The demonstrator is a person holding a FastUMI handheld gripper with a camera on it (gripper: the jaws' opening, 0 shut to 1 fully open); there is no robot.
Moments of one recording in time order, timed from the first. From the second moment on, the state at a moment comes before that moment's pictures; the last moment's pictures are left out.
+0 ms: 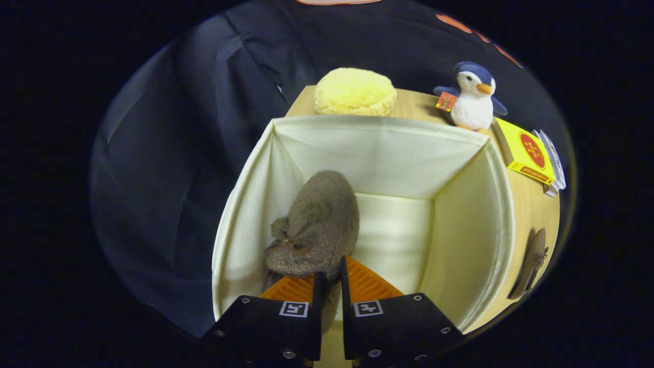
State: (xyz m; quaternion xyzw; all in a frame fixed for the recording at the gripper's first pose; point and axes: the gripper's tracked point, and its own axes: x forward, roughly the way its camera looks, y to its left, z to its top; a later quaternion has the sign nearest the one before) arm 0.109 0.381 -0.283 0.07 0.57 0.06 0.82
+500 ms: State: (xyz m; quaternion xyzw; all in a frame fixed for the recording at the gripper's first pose) arm 0.105 0.381 -0.214 0.12 0.48 0.14 0.86
